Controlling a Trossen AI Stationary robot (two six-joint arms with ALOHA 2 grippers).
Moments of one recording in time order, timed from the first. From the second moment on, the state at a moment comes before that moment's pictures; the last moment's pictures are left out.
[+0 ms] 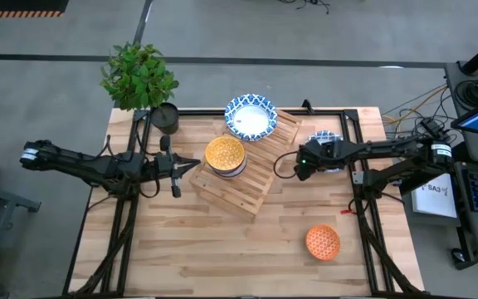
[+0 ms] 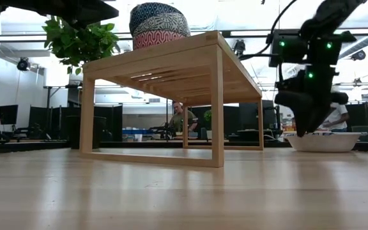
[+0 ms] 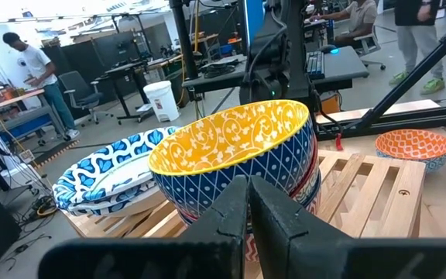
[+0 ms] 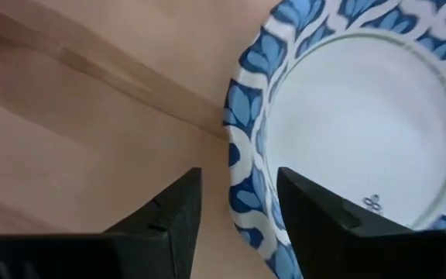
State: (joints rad) left arm -0.17 0.72 0.49 0.19 -0.44 0.21; right arm -0.25 1.29 0.67 -0.74 0.31 0.76
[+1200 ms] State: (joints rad) left arm -0.17 0.73 0.49 0.19 -0.44 0.21; right arm -0.23 1.29 1.18 -1.17 0.72 0.74
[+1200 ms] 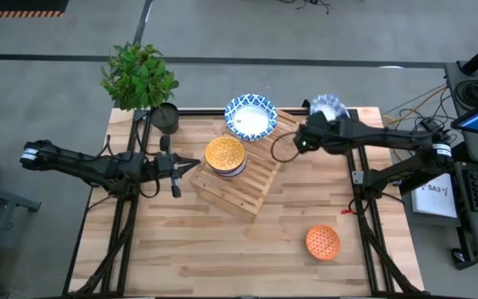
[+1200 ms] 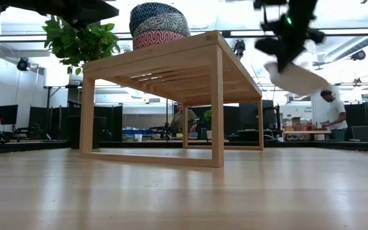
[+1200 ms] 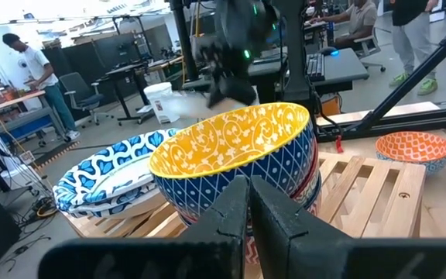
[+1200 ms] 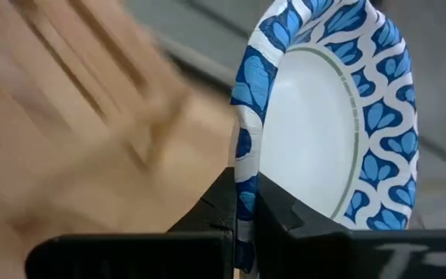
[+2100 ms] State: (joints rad) left arm -0.17 0.73 0.49 0.19 -0.44 0.22; right arm -0.19 1.39 1.35 -0.49 0.32 -0.03
